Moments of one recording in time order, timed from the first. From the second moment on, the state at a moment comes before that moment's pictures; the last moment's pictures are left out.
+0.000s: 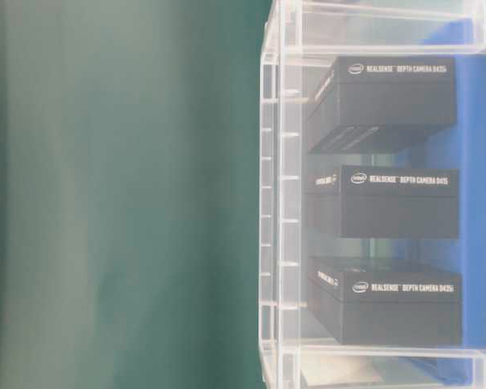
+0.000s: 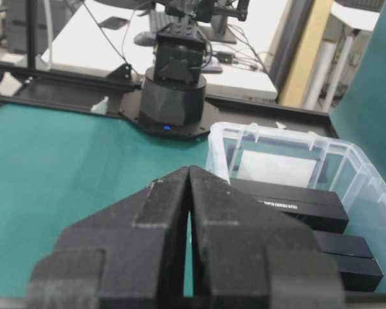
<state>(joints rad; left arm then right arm) 0.00 -0.96 1.17 0.00 -0.29 0.00 0.00 -0.96 1.17 0.00 -0.29 0.00</state>
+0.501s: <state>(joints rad) -0.01 -1.03 1.12 0.00 -0.17 -0.06 0.00 -0.96 1.06 0.00 -0.12 0.01</state>
